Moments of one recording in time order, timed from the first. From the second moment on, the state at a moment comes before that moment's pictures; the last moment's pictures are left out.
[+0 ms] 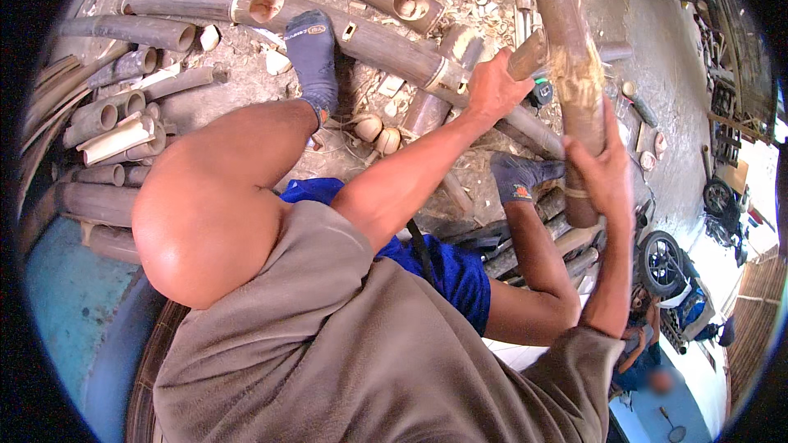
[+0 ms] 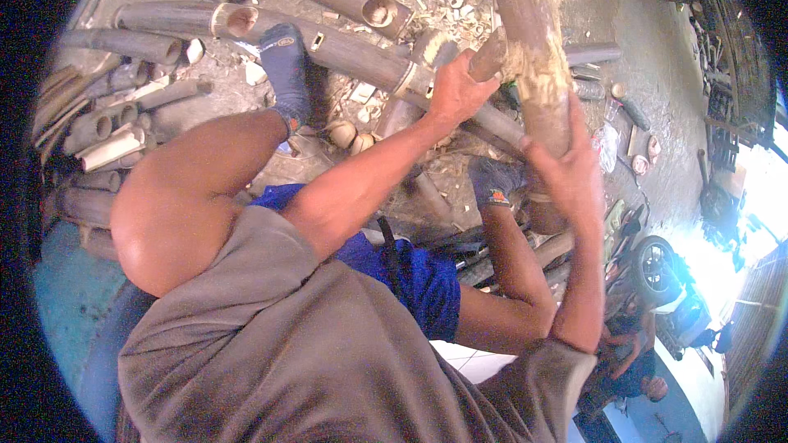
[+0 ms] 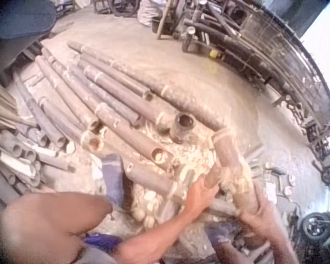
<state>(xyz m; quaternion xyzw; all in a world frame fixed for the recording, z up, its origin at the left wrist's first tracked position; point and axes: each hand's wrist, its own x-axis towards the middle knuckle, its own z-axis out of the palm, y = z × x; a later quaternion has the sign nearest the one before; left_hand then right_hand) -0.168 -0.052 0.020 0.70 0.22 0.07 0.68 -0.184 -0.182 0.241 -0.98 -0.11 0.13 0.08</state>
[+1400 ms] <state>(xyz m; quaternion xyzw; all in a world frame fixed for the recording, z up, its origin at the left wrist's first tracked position) -0.149 0.013 -0.014 0.50 0.21 -0.08 0.84 -0.254 -0.190 0.192 -0.82 0.07 0.07 0.57</state>
